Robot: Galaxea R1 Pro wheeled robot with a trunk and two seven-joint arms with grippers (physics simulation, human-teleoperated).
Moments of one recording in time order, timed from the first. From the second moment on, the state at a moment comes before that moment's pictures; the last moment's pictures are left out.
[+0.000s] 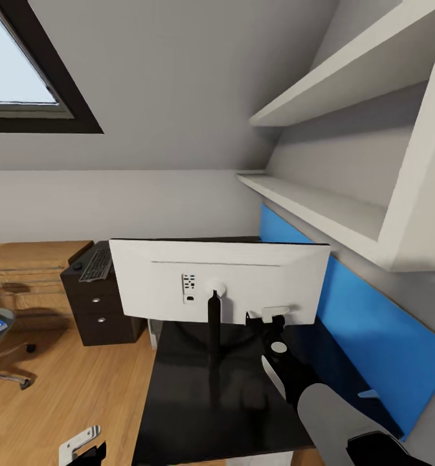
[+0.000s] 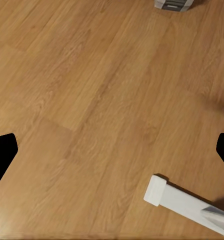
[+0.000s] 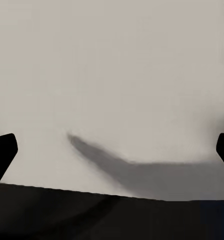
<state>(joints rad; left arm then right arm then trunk) -0.12 0.21 -0.18 -0.81 0.72 0.07 0.31 -0.76 0.14 0.15 -0.41 0.04 -0.17 -0.22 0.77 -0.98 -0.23</state>
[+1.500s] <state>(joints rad) -0.12 0.21 -0.18 -0.81 0.73 0.07 0.31 -0.73 0.17 0.16 -0.40 0.04 -0.16 -0.21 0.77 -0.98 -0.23</state>
